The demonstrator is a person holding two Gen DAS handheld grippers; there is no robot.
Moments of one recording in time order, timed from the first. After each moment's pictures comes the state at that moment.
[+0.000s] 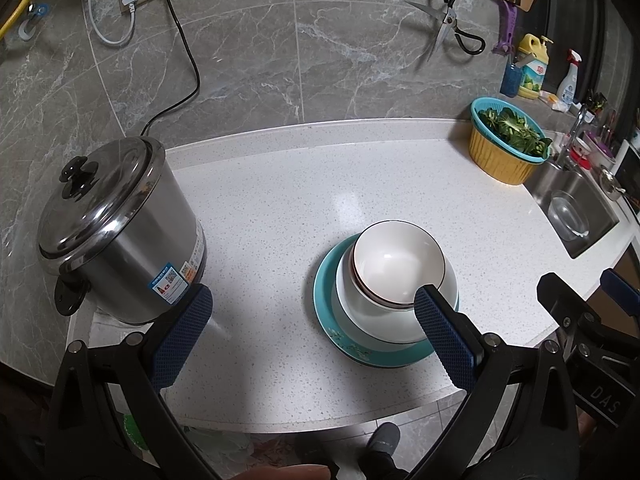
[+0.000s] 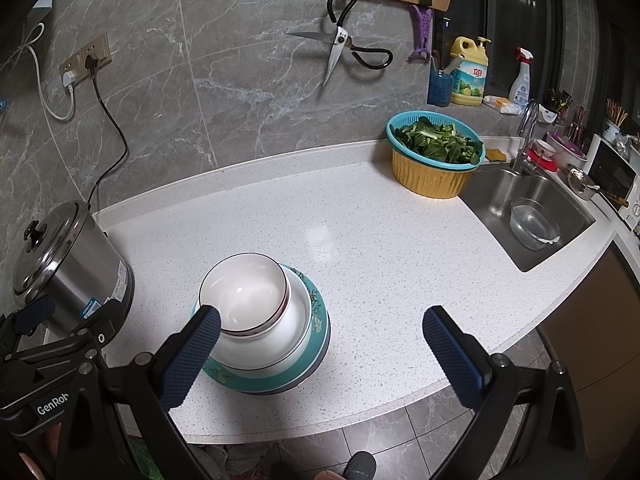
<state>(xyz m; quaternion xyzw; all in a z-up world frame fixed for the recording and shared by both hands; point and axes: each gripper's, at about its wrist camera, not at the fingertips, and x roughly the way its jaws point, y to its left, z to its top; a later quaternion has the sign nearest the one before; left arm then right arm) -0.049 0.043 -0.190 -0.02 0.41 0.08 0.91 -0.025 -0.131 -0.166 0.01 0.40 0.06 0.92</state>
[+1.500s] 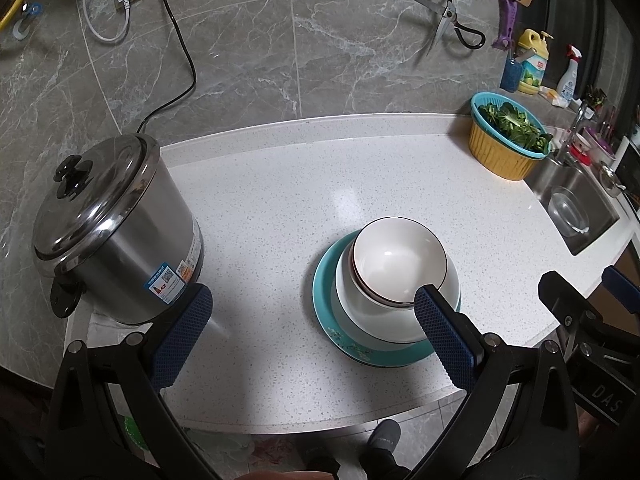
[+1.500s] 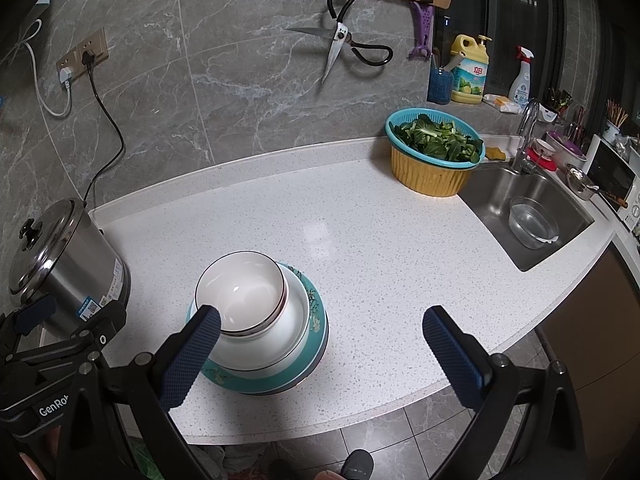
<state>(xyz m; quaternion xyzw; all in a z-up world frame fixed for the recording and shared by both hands) -0.040 0.048 -0.196 -0.02 0.42 0.07 0.90 -0.019 -0.133 -0.168 0.00 0.40 0.07 0.91</state>
